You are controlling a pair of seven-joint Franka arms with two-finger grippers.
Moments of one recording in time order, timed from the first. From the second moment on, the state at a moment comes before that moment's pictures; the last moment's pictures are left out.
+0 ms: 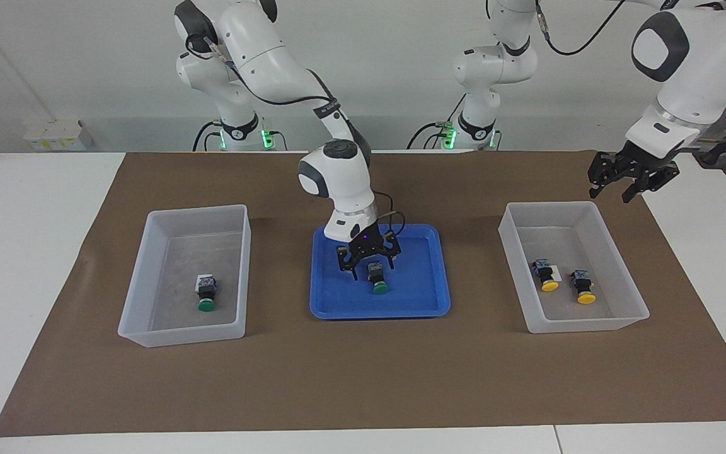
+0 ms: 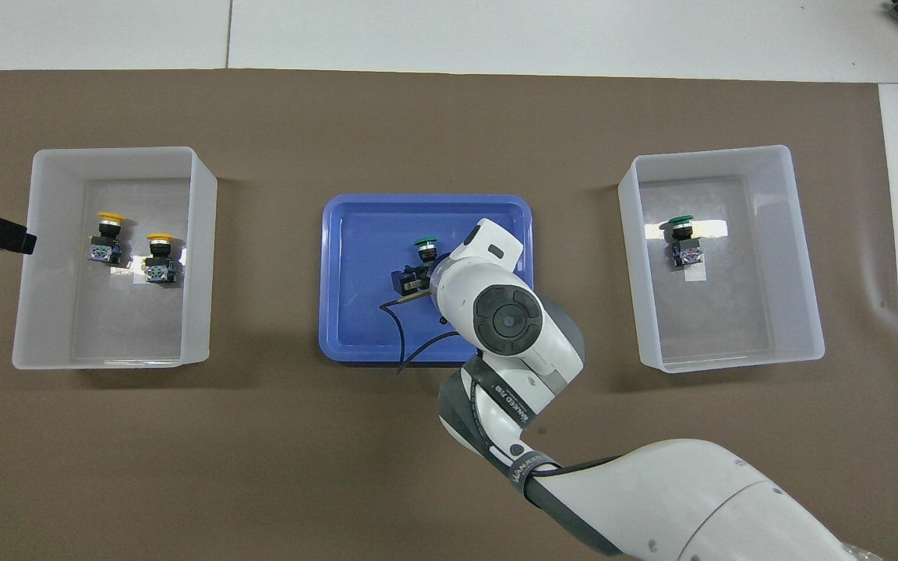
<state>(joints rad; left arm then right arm) 0.03 0.05 0.03 -1.60 -0.02 1.67 0.31 0.43 0.49 0.17 -1.88 -0.24 2.76 0.56</state>
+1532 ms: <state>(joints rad) -0.06 0.06 0.01 -1.60 0.08 1.68 0.06 0.05 0.16 0.17 -1.88 -0.26 2.32 0.29</state>
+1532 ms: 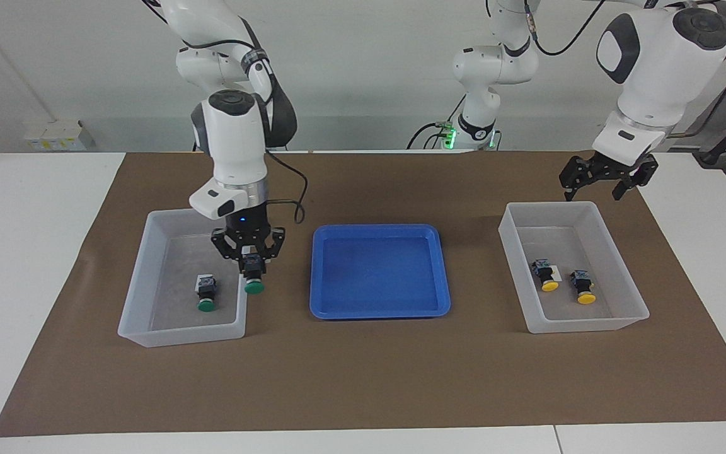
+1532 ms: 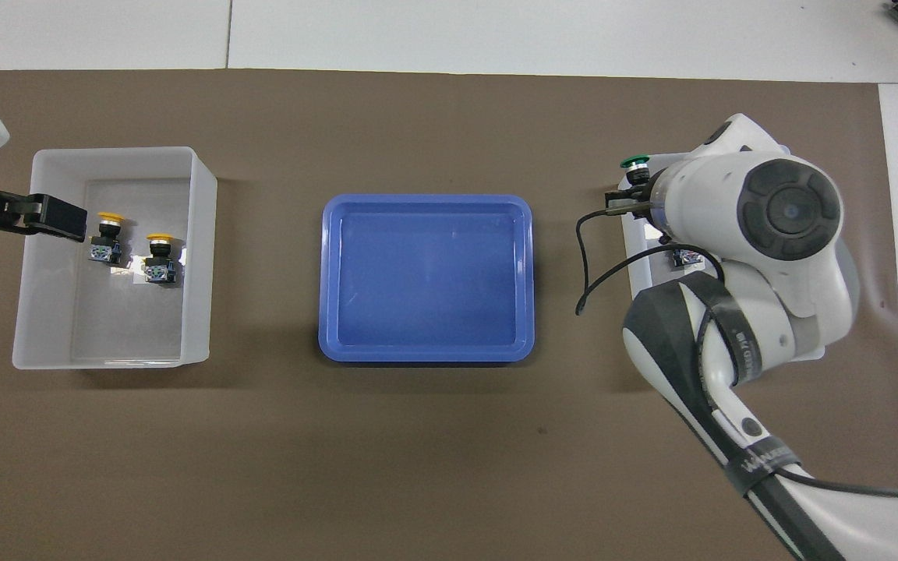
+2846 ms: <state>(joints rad) -0.07 0.05 0.01 -1.63 0.03 1.72 0.05 -0.20 0.33 0.16 -2.01 -0.16 2.61 0.00</state>
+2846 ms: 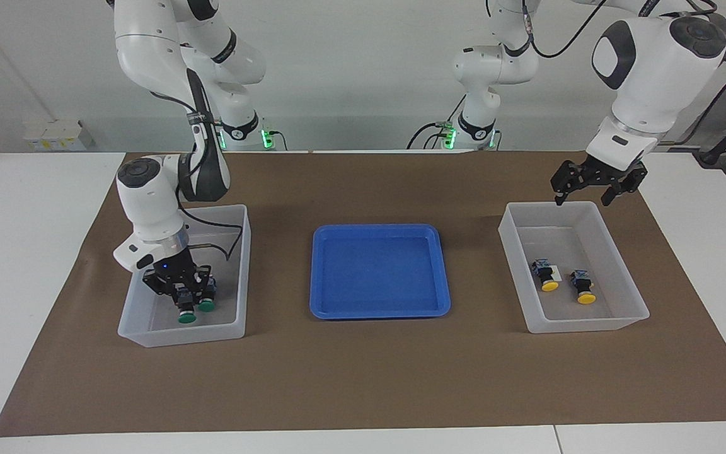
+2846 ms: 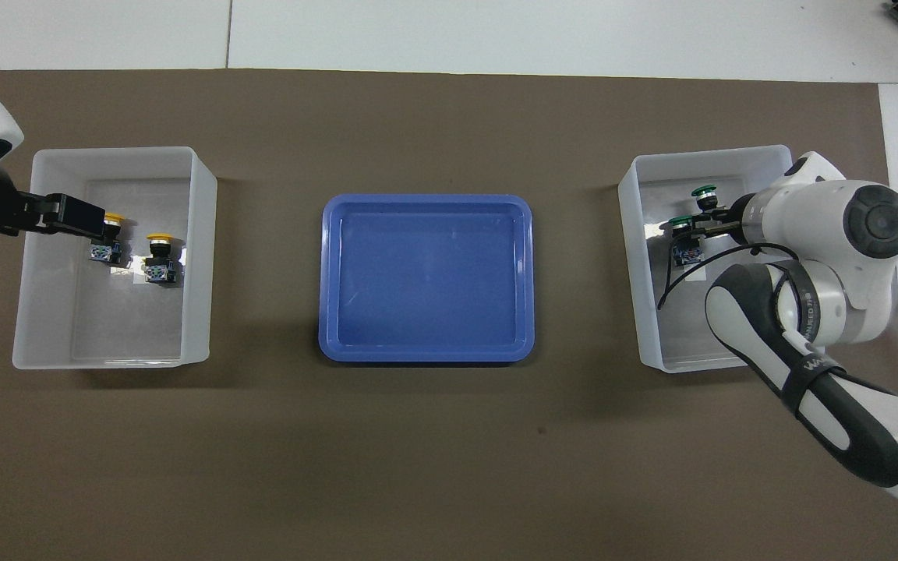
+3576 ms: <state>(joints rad) -0.07 0.05 0.02 -1.63 0.03 1.72 0.05 -0.22 0.29 0.17 -1.90 -0.16 2.49 0.00</state>
